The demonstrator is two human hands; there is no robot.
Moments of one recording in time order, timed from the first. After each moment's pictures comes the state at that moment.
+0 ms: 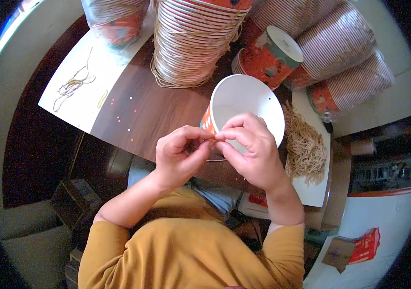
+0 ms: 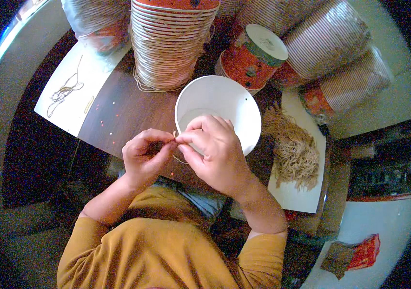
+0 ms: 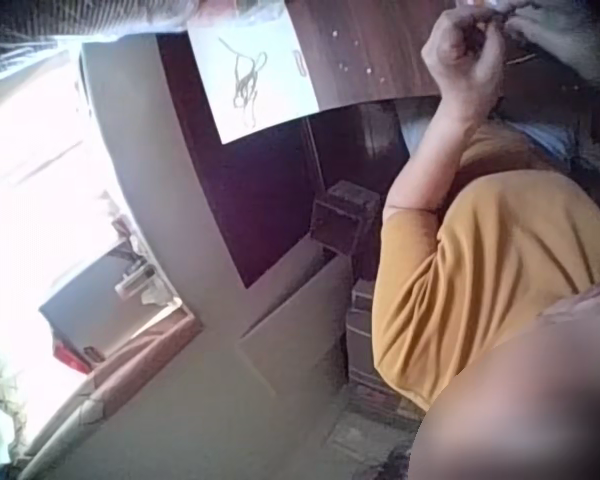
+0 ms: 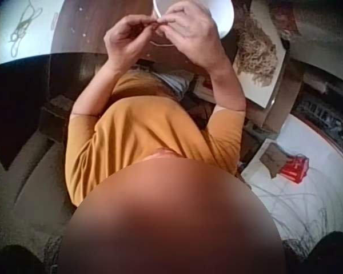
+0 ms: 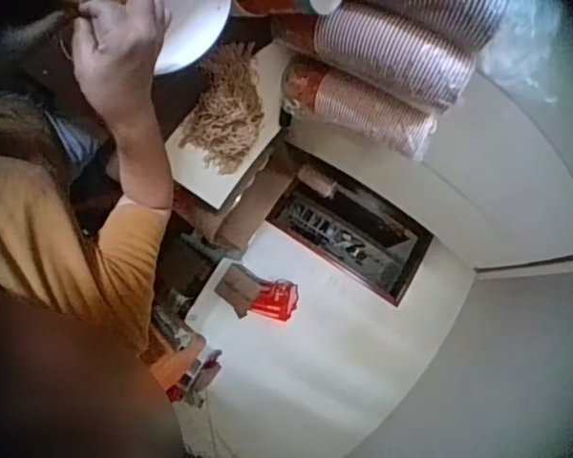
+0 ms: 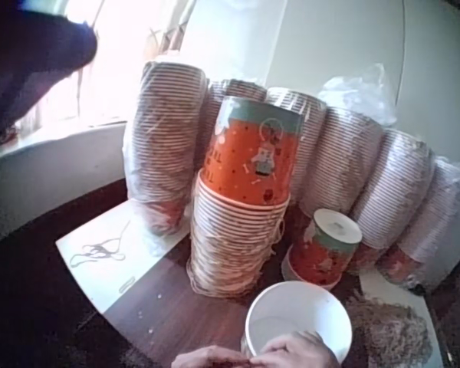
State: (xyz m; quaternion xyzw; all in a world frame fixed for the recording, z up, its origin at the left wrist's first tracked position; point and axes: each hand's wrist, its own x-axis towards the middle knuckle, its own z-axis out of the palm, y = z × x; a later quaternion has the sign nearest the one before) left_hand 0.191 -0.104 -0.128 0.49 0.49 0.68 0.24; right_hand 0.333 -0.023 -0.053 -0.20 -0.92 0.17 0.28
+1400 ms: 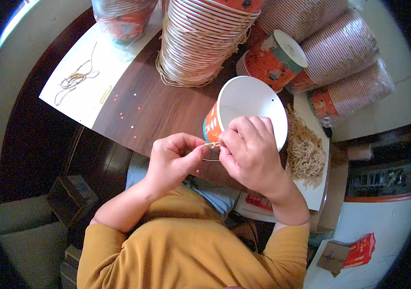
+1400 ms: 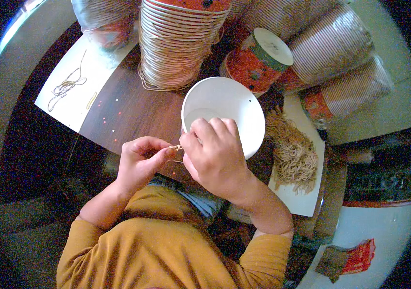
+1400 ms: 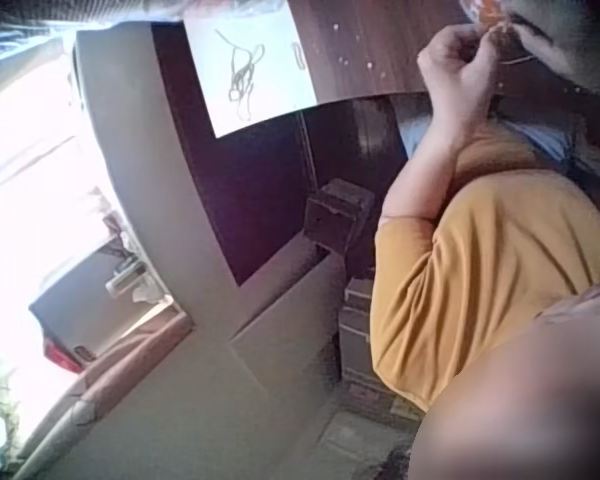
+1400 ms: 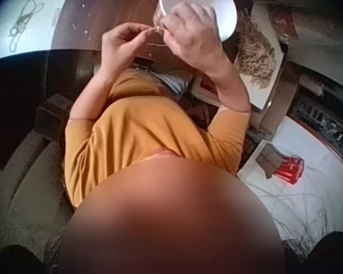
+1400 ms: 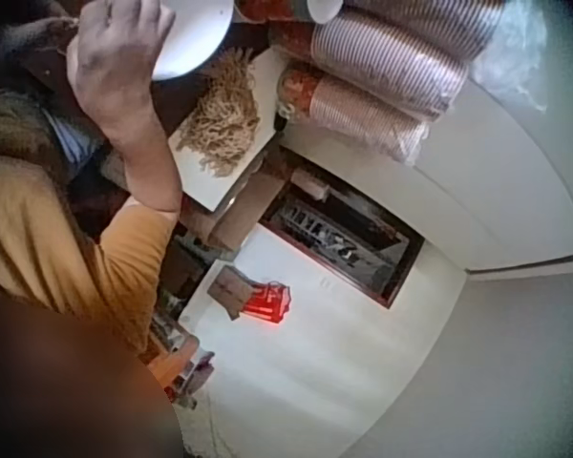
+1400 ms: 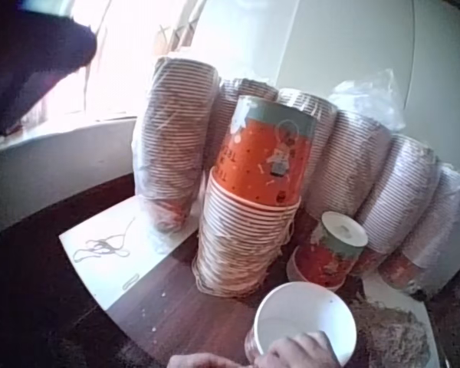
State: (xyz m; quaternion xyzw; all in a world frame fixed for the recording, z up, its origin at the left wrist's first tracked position) left_hand 0.178 -0.126 -0.124 0.37 0.52 0.62 0.46; right_hand 0.327 -0.031 -0.047 -0.16 -0.97 0.00 0.18
